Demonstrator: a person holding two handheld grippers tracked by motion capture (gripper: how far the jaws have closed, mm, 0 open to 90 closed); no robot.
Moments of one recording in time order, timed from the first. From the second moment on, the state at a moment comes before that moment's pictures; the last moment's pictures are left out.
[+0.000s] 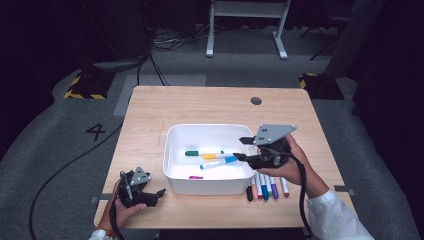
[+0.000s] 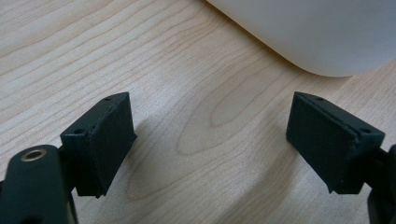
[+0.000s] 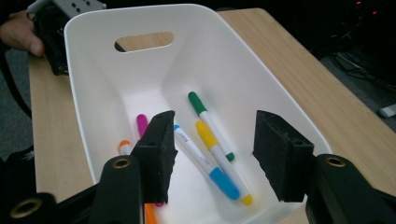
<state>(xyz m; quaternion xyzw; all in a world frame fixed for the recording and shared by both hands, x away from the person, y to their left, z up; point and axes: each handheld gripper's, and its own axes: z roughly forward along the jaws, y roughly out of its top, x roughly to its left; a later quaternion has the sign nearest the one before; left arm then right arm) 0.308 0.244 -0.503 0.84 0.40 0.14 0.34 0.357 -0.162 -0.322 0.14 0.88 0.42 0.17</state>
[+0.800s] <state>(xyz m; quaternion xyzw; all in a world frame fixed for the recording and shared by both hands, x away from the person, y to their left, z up) 0.308 0.244 -0.503 0.84 0.40 0.14 0.34 0.374 -0.282 -0.417 0.32 0.85 0.36 0.22</state>
